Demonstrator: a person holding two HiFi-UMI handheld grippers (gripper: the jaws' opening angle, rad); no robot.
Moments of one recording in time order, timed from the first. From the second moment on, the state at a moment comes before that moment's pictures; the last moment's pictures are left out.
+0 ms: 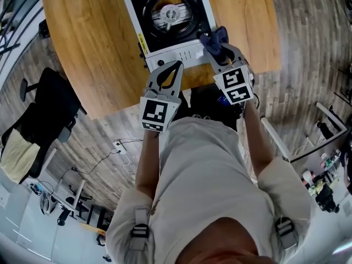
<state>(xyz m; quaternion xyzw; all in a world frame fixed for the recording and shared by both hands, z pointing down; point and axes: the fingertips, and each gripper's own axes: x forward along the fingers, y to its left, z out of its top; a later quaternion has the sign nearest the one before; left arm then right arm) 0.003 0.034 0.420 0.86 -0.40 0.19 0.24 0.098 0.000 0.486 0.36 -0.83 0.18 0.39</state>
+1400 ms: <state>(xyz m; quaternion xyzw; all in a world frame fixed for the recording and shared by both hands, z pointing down) -0.077 0.054 0.428 0.85 -0.42 0.17 0.26 0.021 0.026 0.483 0.35 -0.82 0.20 0.40</state>
